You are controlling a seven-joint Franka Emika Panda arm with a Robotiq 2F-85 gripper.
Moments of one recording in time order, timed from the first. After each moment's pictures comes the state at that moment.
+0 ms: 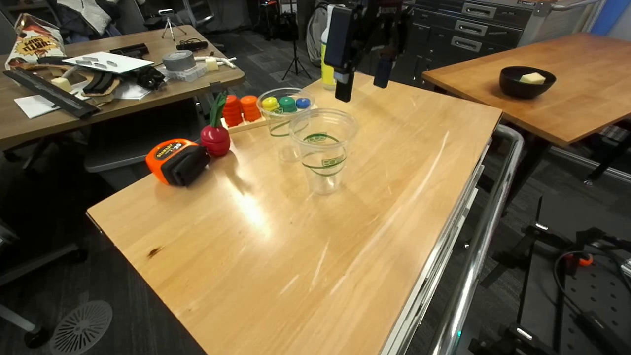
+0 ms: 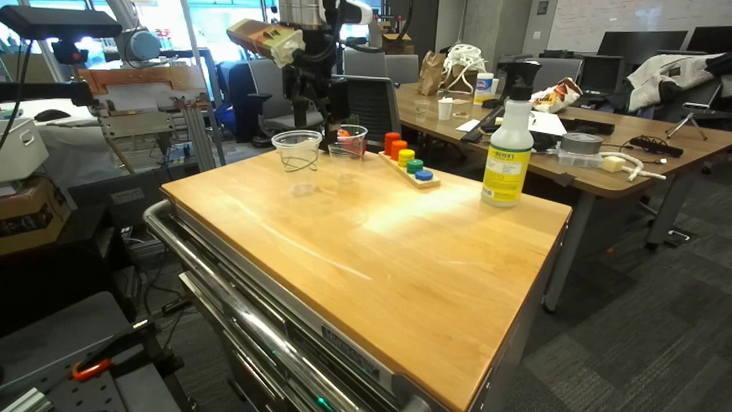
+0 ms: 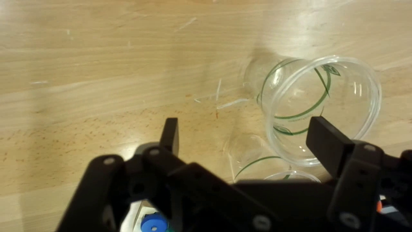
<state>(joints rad) 0.04 -0.05 0.05 -2.22 0.12 2.23 0.10</state>
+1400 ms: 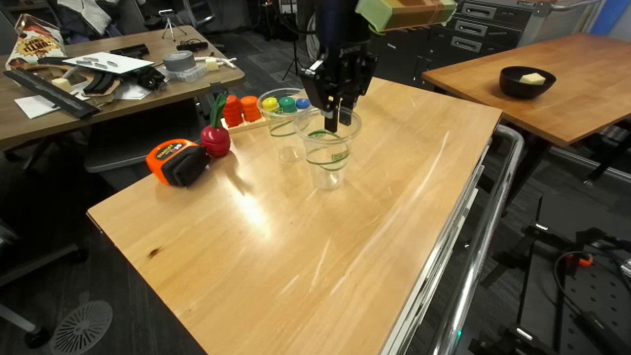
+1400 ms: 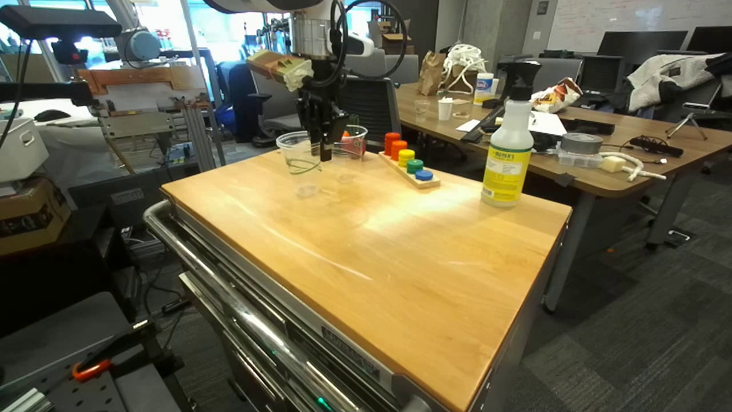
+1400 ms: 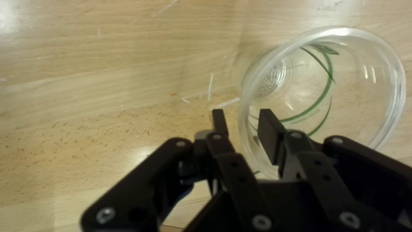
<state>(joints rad) 0.06 0.12 0.08 -2.10 0.06 2.23 0.22</state>
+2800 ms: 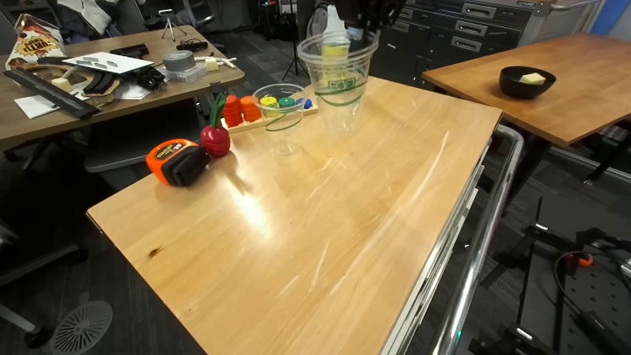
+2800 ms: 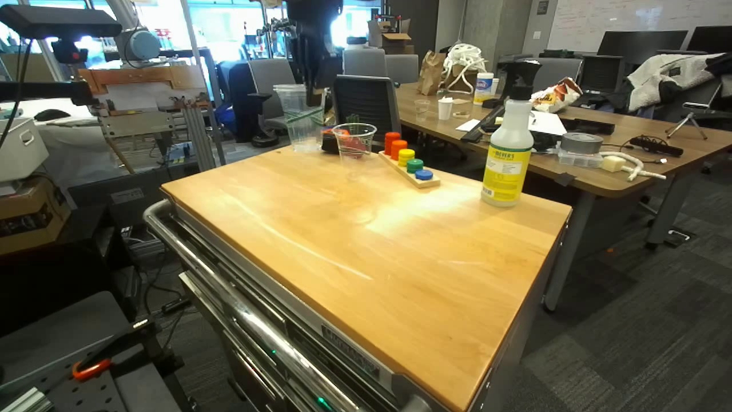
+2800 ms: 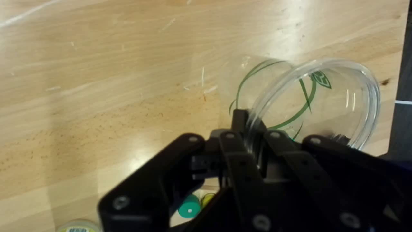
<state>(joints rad) 0.04 -0.08 0.04 -2.09 0.16 2.06 0.21</state>
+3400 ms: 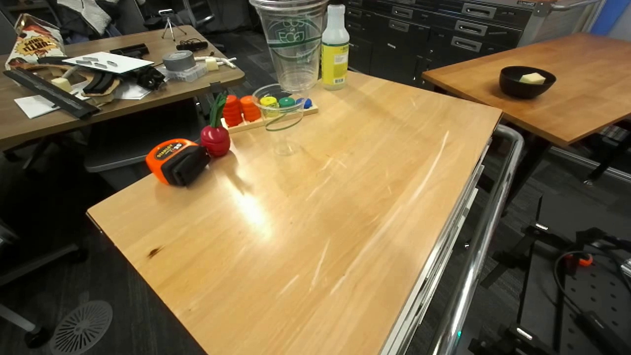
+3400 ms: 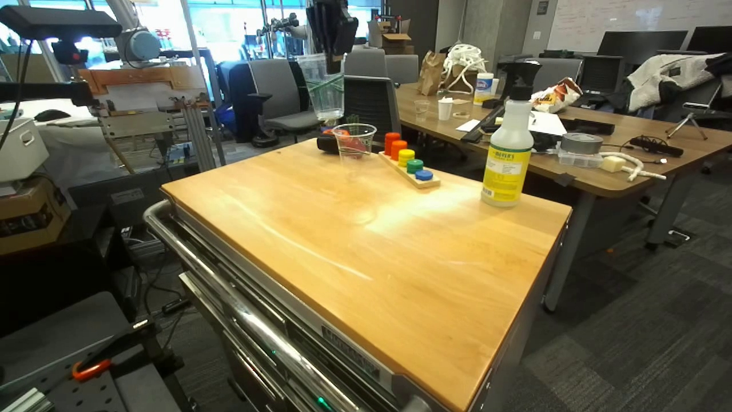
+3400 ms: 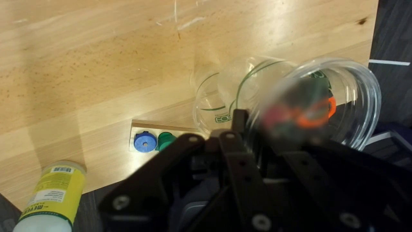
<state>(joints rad) 0.04 -0.01 0.05 -1.93 0.14 2.10 0.26</state>
